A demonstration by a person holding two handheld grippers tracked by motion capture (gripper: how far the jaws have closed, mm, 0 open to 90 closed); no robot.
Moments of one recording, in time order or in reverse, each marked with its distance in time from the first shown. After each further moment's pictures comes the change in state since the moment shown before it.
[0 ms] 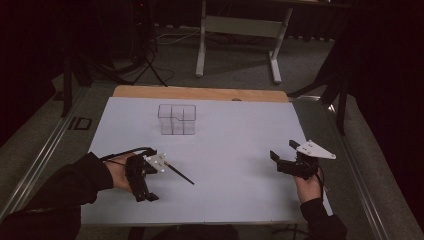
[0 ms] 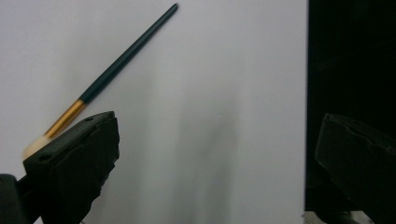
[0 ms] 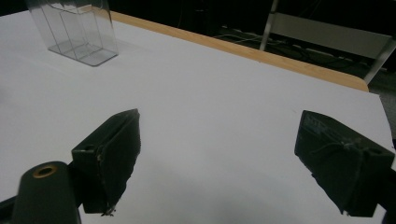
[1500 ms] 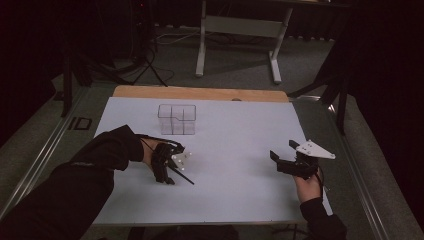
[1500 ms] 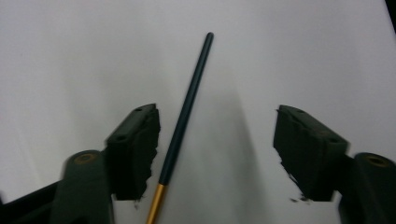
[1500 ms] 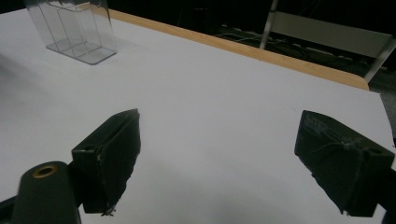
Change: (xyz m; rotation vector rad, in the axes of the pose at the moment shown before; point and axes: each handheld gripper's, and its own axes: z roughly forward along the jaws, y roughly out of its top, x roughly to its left) left arm 0.046 0.049 0.034 0.122 0.003 0.416; right arm -0.001 -0.001 0.002 0.007 -0.002 0.000
